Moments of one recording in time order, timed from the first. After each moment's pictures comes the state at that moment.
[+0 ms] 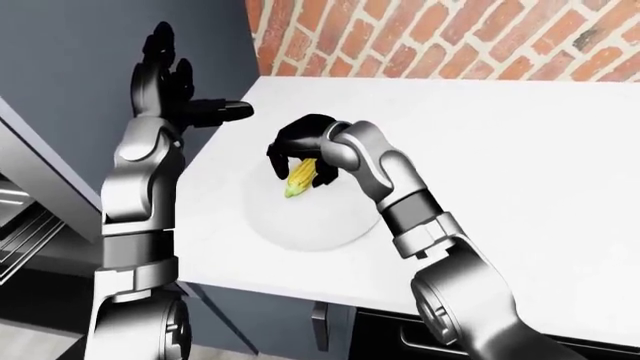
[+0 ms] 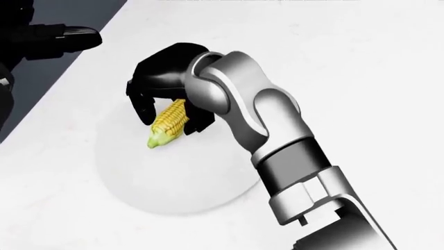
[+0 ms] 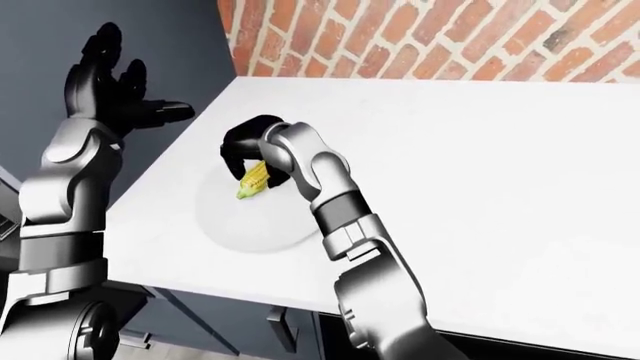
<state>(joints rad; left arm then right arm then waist) -0.86 0.39 0.21 0.28 -0.28 0.37 0.02 -1.16 0.02 0.12 0.76 -1.21 -0.34 0.64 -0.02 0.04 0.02</state>
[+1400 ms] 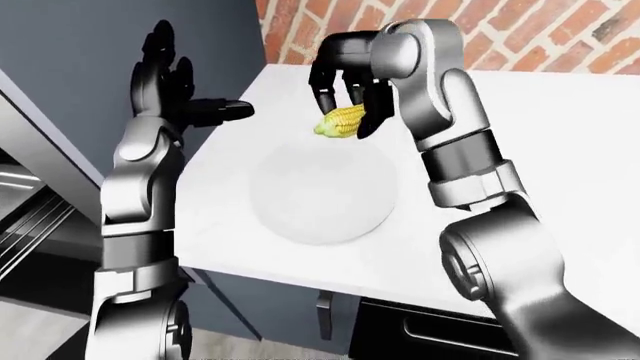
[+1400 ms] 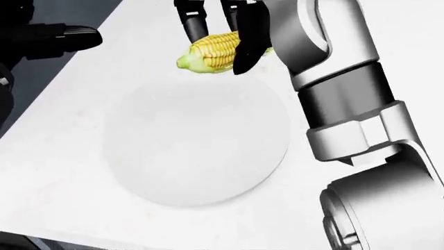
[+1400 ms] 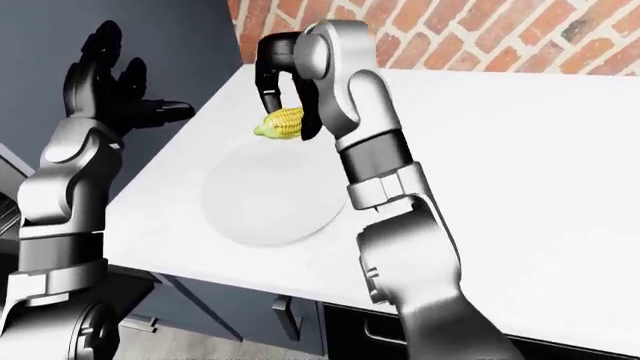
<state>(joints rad) -0.86 0.39 0.21 0.26 -0.28 0.38 0.02 -1.40 -0.15 0.06 0.65 -1.05 0.04 0.95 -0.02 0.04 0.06</state>
